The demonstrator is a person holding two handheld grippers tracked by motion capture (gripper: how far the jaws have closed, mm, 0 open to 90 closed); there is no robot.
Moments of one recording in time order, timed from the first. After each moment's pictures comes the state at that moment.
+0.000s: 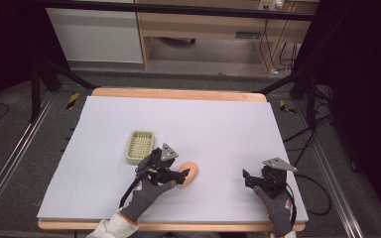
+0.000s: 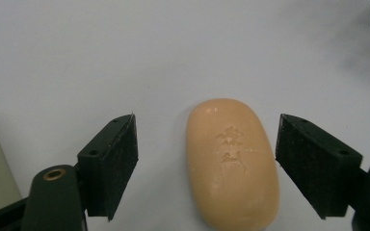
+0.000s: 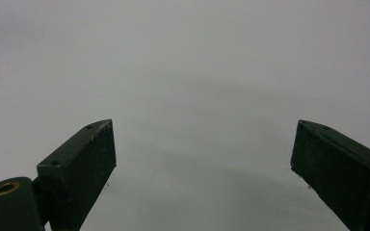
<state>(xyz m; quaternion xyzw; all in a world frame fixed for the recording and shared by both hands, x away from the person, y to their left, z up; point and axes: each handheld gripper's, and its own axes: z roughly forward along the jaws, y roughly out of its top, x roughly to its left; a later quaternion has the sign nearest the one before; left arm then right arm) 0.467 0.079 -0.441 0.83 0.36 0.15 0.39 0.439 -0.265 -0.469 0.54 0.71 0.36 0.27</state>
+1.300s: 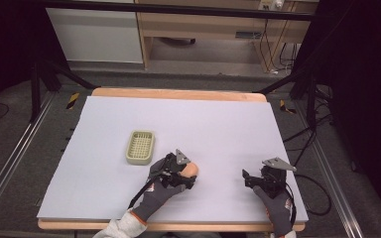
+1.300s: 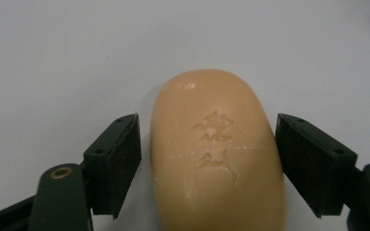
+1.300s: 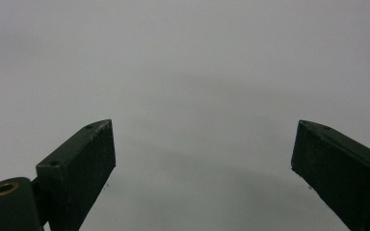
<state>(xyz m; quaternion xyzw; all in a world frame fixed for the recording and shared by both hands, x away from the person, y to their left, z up) 0.475 0.049 -0.473 0.86 0.35 0.14 0.34 0.440 -0.265 -0.470 0.55 0.71 0.35 0.27</state>
